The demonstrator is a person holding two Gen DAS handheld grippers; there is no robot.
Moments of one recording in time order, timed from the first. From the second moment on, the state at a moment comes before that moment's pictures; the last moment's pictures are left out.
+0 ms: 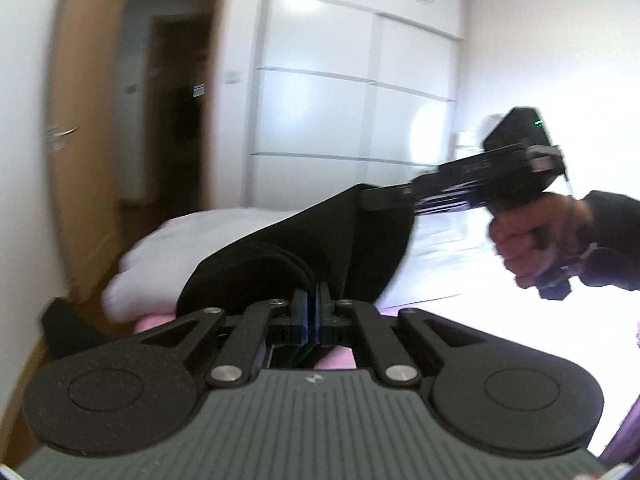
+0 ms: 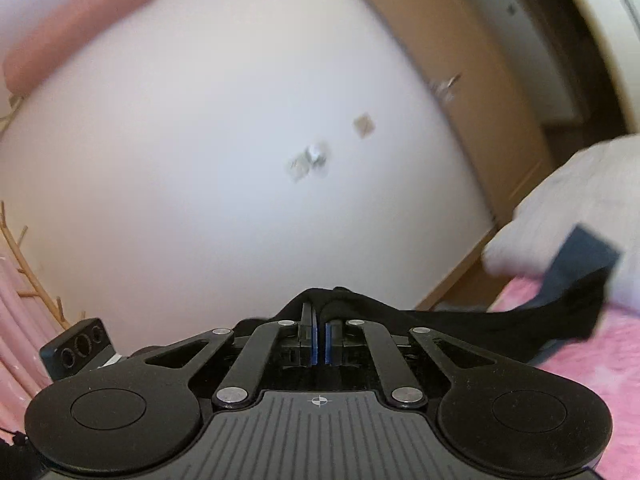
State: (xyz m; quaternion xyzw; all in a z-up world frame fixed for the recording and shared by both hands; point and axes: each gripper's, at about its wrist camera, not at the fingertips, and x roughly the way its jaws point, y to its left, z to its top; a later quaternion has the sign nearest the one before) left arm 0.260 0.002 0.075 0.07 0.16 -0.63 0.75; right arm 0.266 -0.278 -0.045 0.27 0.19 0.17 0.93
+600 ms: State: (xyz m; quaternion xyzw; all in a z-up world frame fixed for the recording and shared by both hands) left arm -0.093 -0.166 -0.091 0.15 0.41 -0.74 0.52; right arm -0.200 -0.440 -0.173 0.32 0.35 -0.21 0.86
